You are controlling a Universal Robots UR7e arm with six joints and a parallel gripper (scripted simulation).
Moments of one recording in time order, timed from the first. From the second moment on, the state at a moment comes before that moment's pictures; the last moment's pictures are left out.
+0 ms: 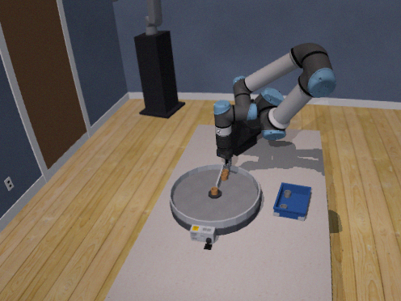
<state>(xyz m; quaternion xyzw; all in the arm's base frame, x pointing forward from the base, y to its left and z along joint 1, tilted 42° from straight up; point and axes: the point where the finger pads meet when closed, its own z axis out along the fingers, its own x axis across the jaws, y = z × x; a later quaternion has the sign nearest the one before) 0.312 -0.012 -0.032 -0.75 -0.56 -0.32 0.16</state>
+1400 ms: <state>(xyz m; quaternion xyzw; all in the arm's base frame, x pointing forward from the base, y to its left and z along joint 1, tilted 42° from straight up) 0.318 0.000 -0.048 -0.75 -0.56 -0.32 0.16</state>
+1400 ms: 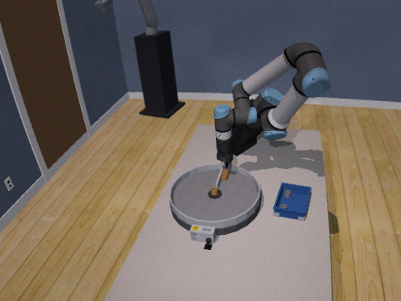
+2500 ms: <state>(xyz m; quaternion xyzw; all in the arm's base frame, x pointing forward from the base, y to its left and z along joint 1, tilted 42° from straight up) 0.321 0.005 -0.055 -0.75 -0.56 -0.32 0.16</state>
